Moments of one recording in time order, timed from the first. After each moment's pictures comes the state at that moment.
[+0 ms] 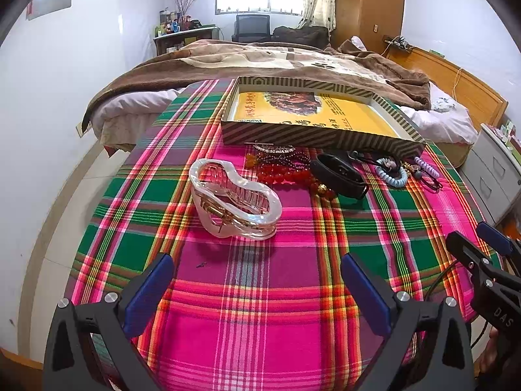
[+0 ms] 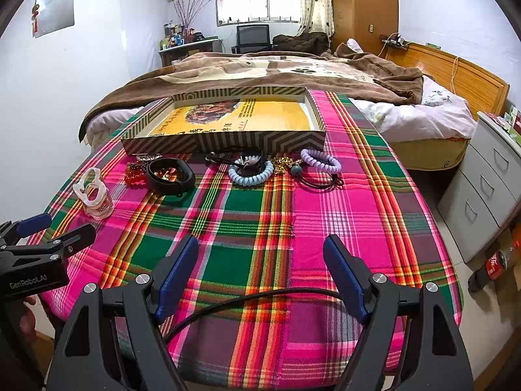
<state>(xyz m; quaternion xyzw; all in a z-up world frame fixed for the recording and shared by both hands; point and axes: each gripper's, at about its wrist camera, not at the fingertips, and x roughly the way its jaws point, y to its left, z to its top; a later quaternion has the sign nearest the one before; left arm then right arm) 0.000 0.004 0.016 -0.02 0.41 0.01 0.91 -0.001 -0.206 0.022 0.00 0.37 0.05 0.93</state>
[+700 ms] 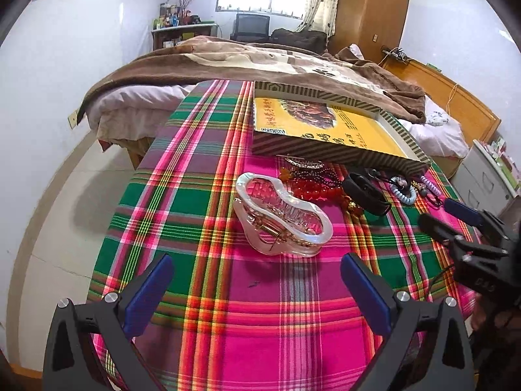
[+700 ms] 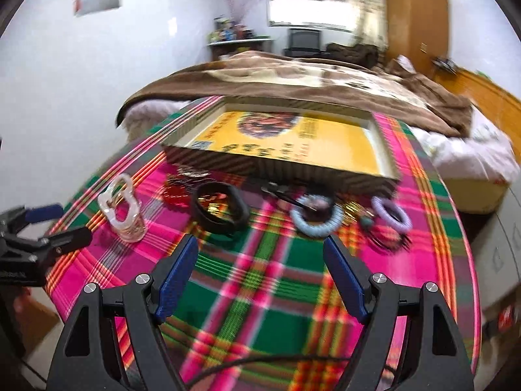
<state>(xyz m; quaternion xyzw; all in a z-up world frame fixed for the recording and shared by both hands) 0.012 0.065 0.023 -0.06 0.42 -0.02 0.91 0.050 -0.152 0.025 -0.05 0.36 0.17 0.92</state>
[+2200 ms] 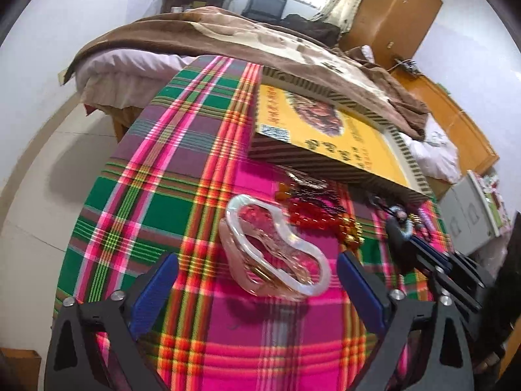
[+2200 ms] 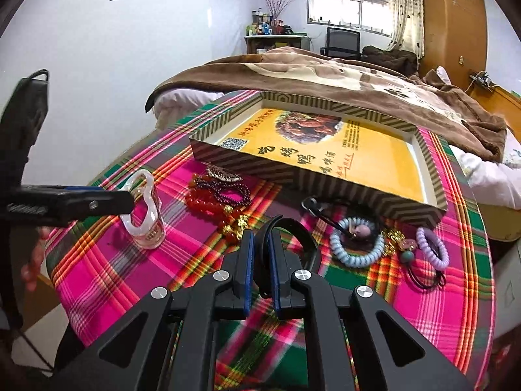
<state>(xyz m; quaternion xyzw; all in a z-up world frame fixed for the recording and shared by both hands) 0.072 0.076 0.014 -0.15 0.46 -0.02 0.87 0.071 -0.136 0.021 -0.06 0.36 0.23 0.90</state>
